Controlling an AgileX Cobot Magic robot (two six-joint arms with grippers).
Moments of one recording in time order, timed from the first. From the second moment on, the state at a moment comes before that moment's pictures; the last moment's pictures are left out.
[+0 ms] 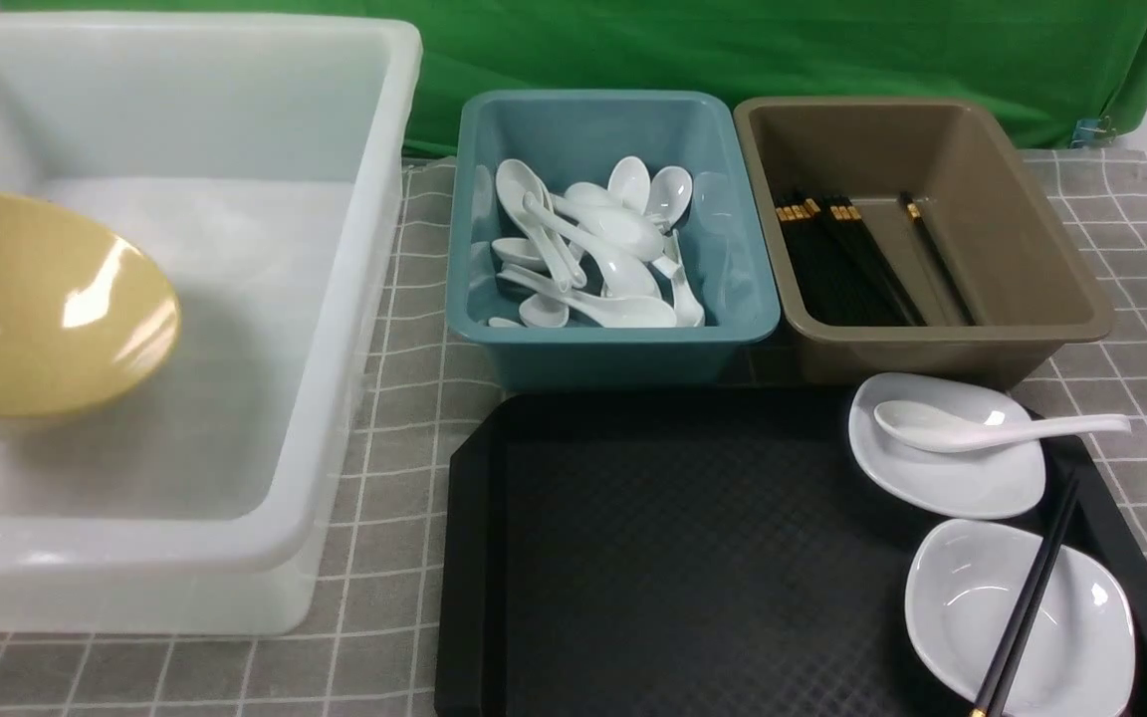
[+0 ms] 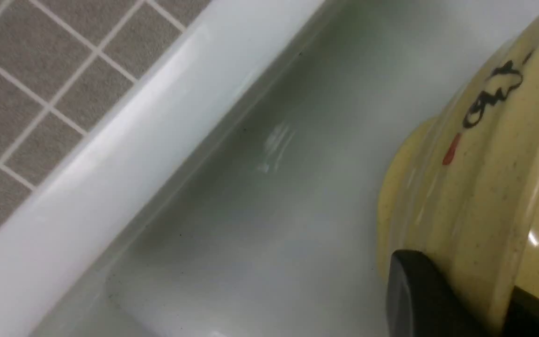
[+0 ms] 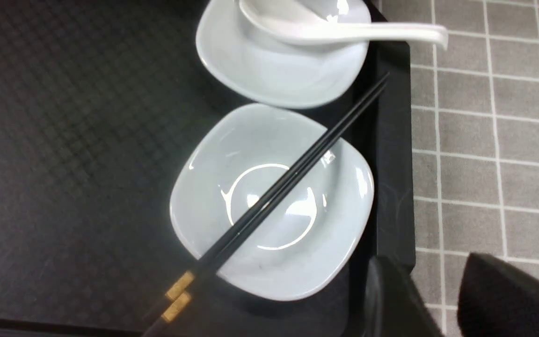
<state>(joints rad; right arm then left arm) 0.24 0.68 -0.66 -0.09 0.84 0.16 0.51 1.76 -1.48 -0.10 0.99 -0.22</state>
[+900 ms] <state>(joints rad) 0.24 0.73 -0.73 -0.08 0.95 0.16 0.51 1.73 -1.66 -0.07 1.21 -0.21</state>
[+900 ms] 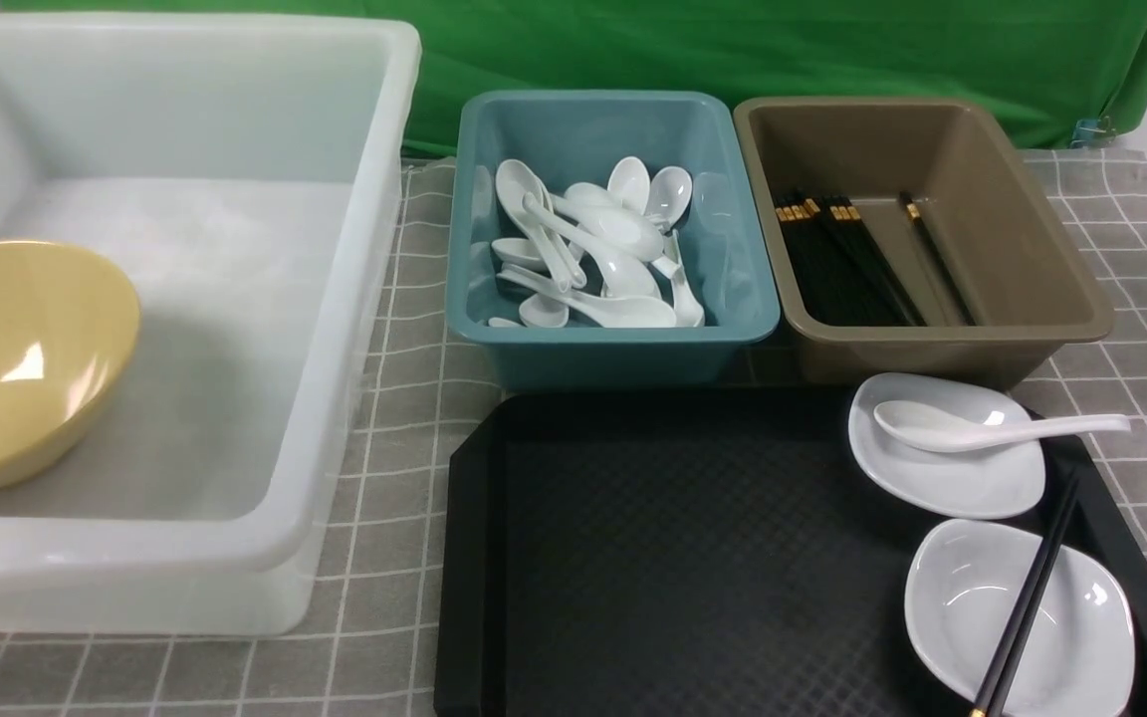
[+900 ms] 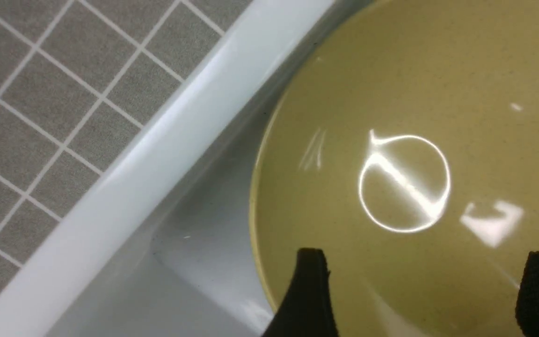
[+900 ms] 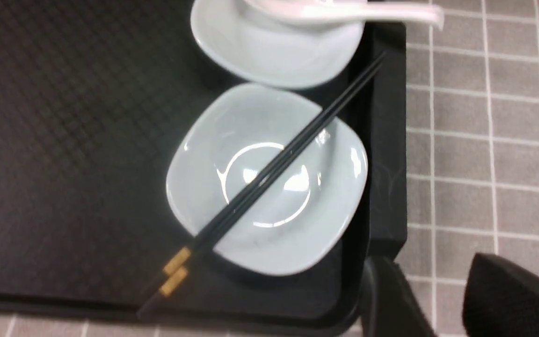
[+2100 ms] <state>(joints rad) 0.24 1.57 -0.73 0.09 0.52 0.42 -0.02 1.60 -1.66 -0.31 1.20 0.04</state>
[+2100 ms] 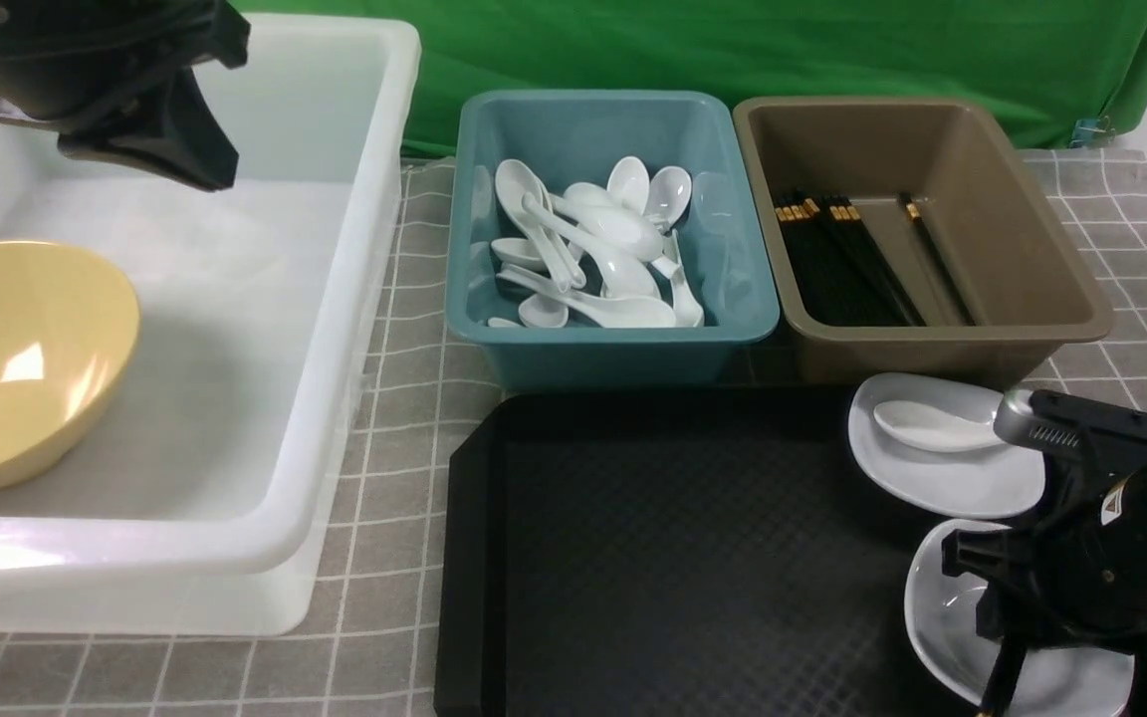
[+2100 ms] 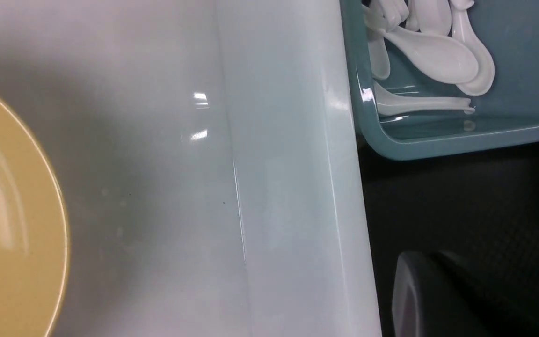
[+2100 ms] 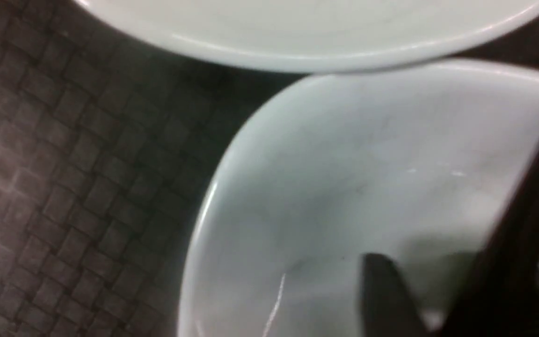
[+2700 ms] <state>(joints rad) 0.24 1.21 -0.90 0.09 0.81 0.30 -0.02 1.60 -1.66 -0.29 1.20 0.04</state>
